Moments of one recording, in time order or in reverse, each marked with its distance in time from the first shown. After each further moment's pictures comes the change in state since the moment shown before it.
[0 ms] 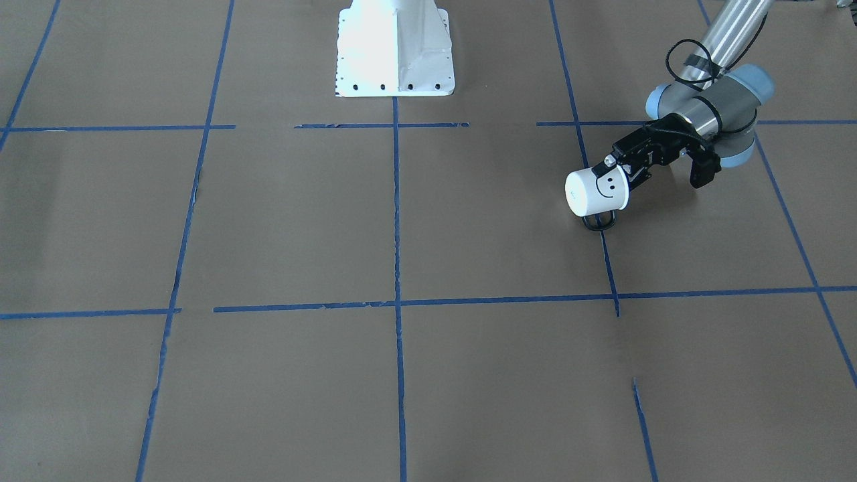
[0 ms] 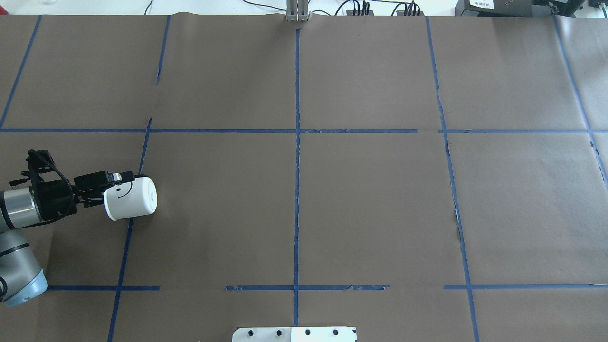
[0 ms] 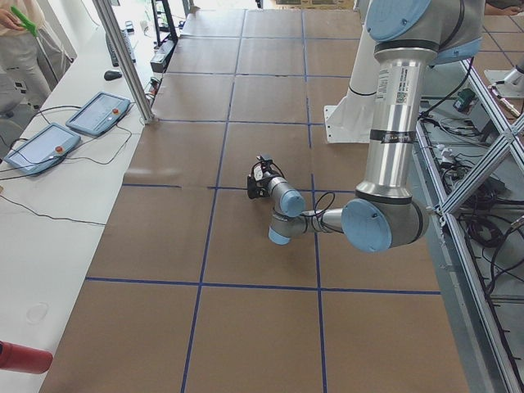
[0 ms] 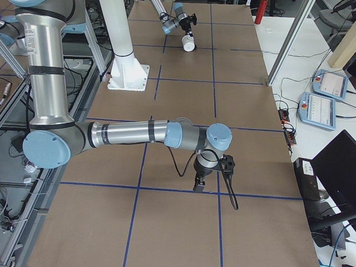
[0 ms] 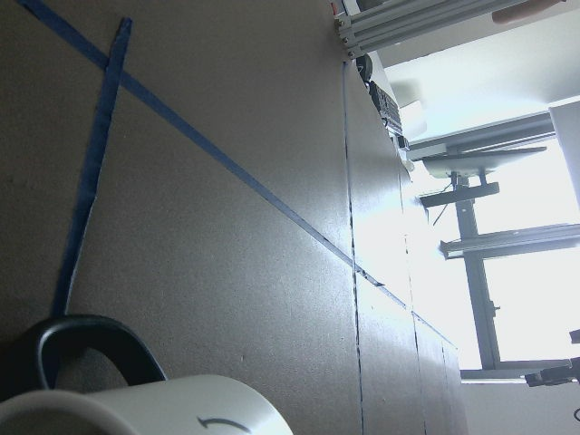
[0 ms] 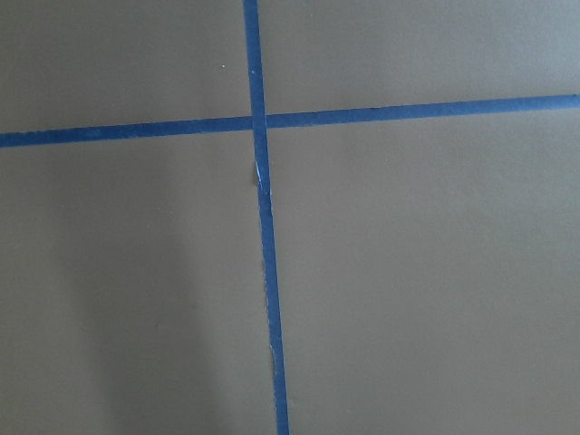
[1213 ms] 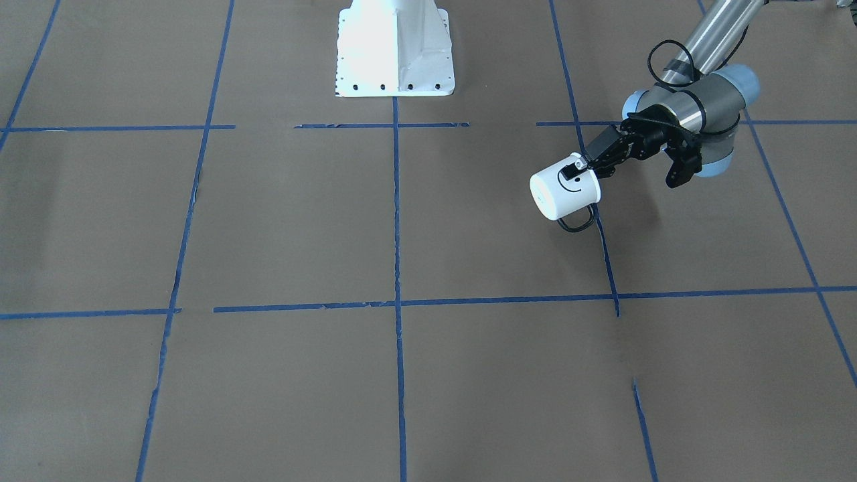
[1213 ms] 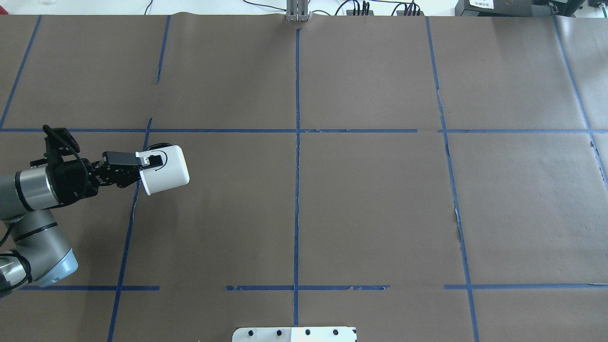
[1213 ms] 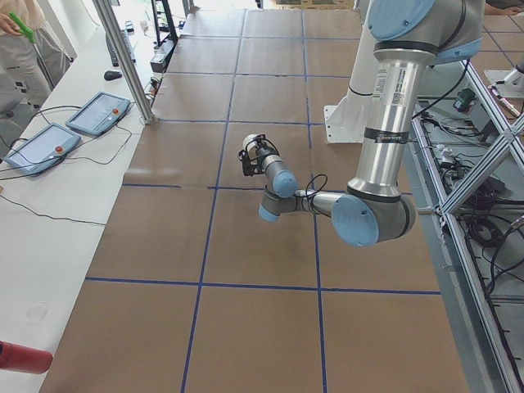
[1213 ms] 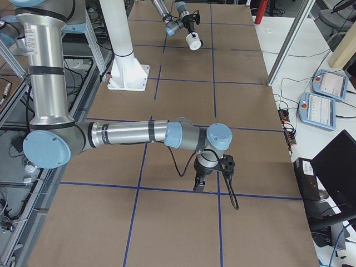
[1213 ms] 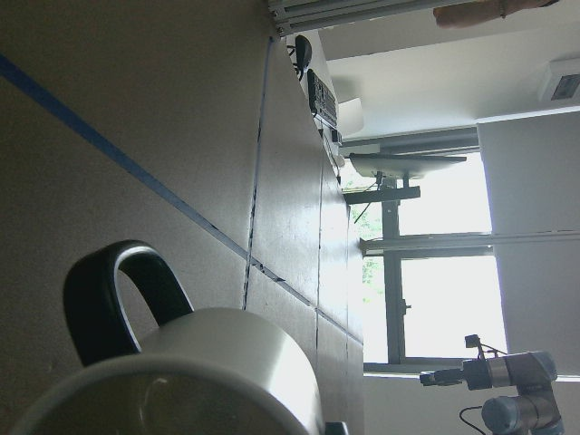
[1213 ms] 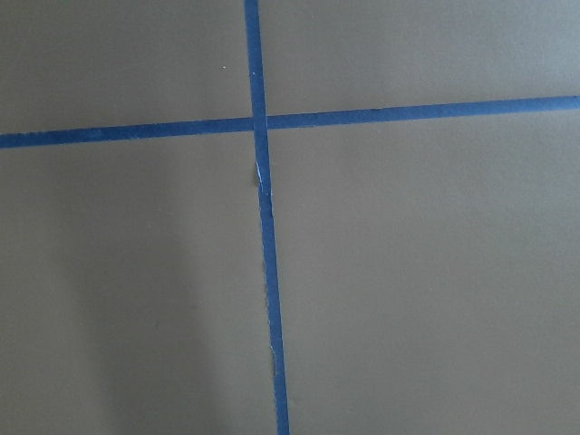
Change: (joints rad) left arm -0.042 -0.093 -0.135 0.074 -0.052 -0.133; right arm 0.000 0.001 0.000 0.000 0.000 0.000
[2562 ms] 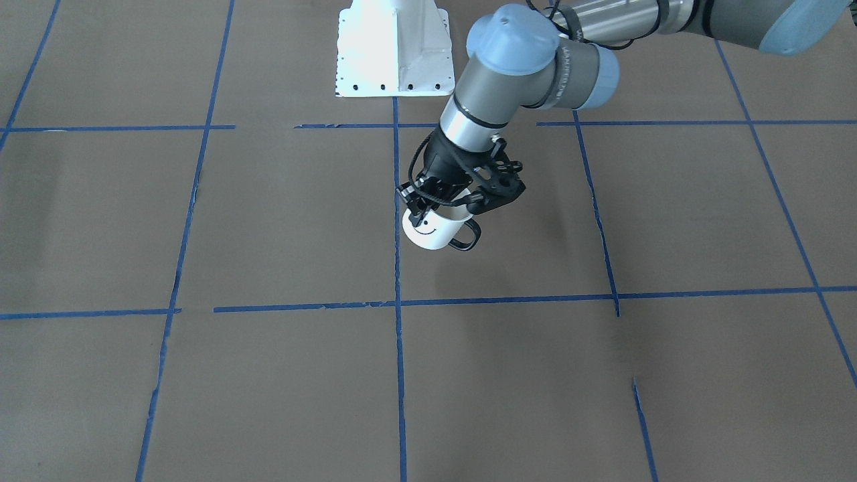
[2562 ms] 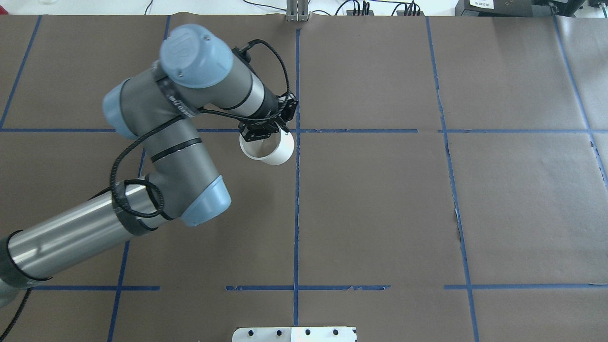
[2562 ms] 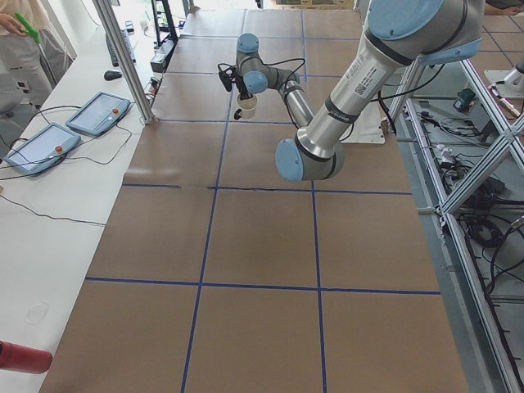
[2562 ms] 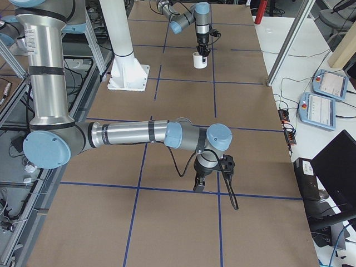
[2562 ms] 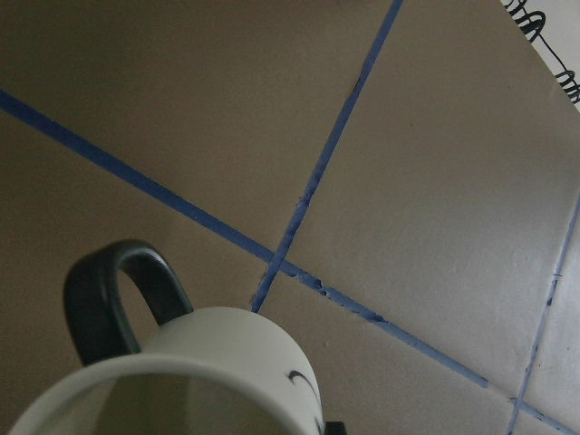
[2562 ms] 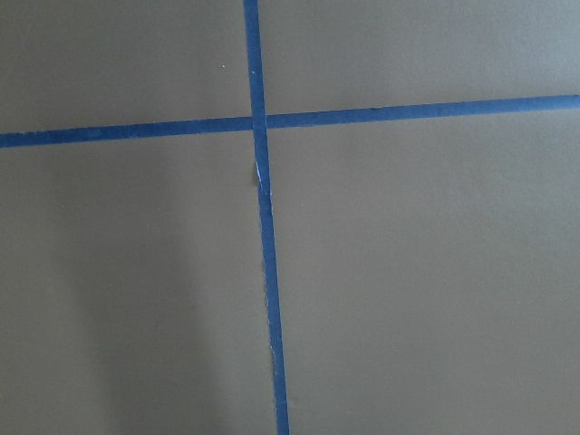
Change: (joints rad) left arm 0.002 -0.687 -0.131 1.896 -0.265 0.101; right arm 0.000 0.000 0.000 0.000 0.000 0.000
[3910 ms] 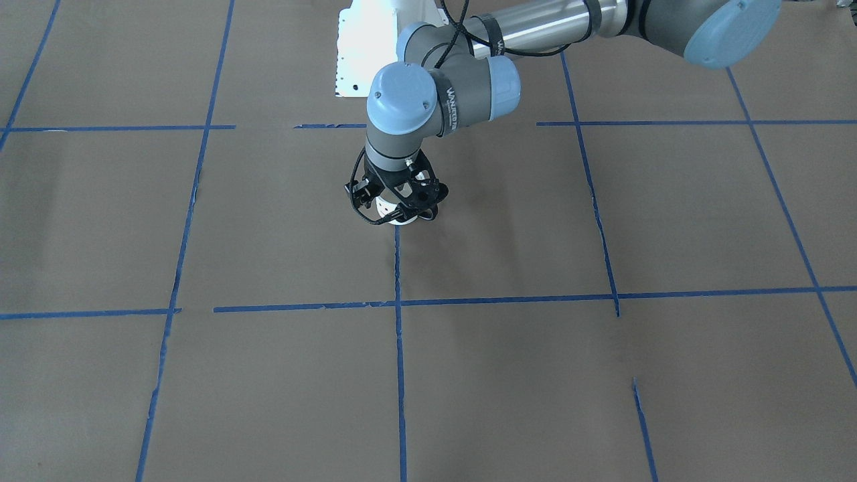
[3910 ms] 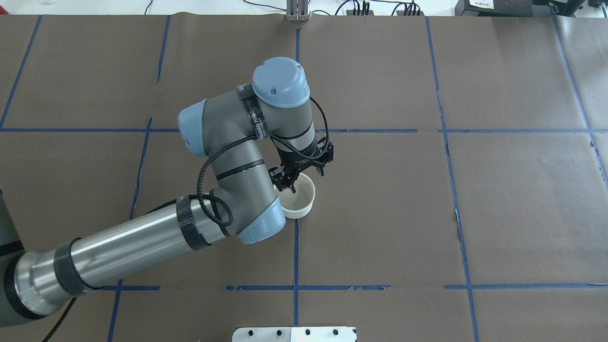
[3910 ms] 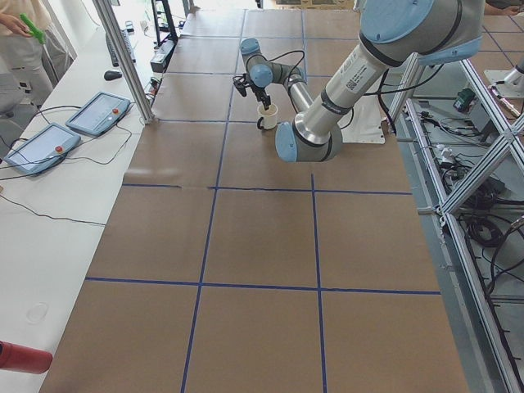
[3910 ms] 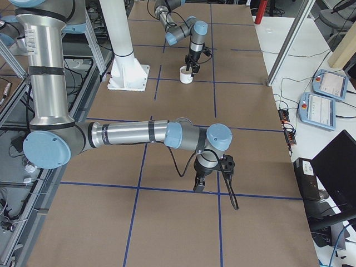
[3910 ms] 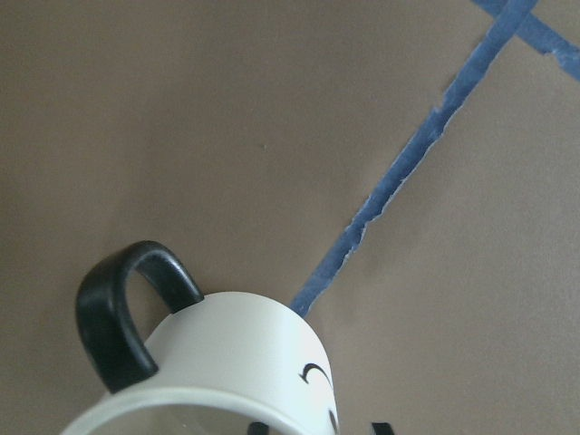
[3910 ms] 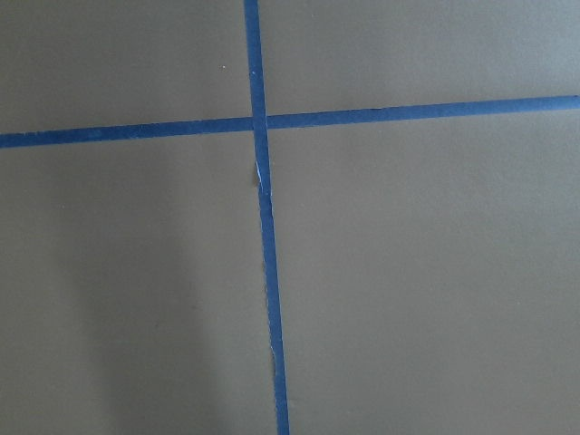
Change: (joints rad) left arm 0.073 -0.048 0.052 0.130 -0.113 0.048; right arm 0.000 0.000 0.000 0.000 0.000 0.000
